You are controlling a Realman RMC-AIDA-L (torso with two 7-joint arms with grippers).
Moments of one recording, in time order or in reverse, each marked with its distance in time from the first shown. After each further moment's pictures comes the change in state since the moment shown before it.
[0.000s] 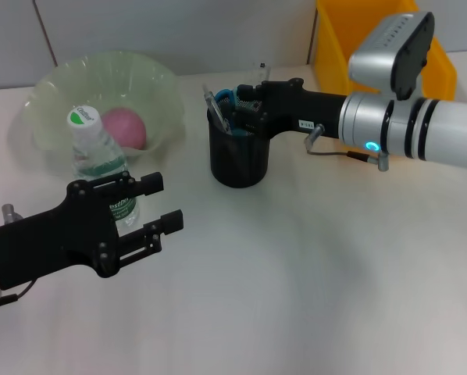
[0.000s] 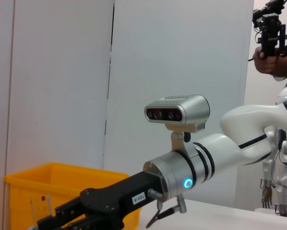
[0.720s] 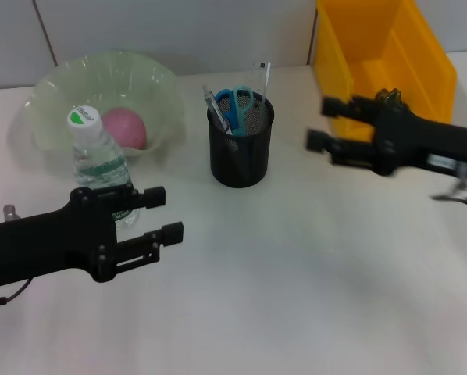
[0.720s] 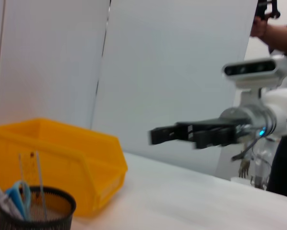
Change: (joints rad) left arm 0.002 0.007 -0.007 0.135 0.123 0.003 -0.231; right arm -0.388 -0.078 0.023 -0.363 0.049 -0.576 0.248
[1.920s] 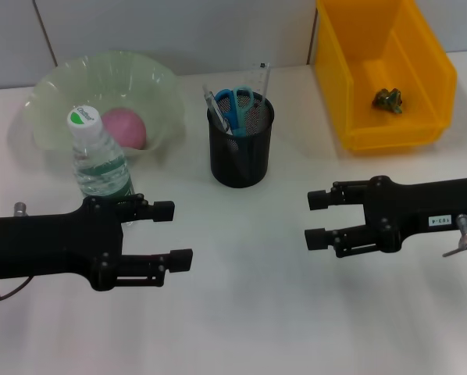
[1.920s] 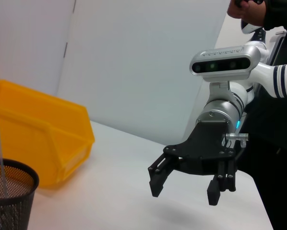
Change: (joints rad) left arm -0.096 0.018 -0.057 0.030 0.160 0.111 -0.187; right arm 0.128 -0.055 0.053 0.128 -0.344 -0.149 0.073
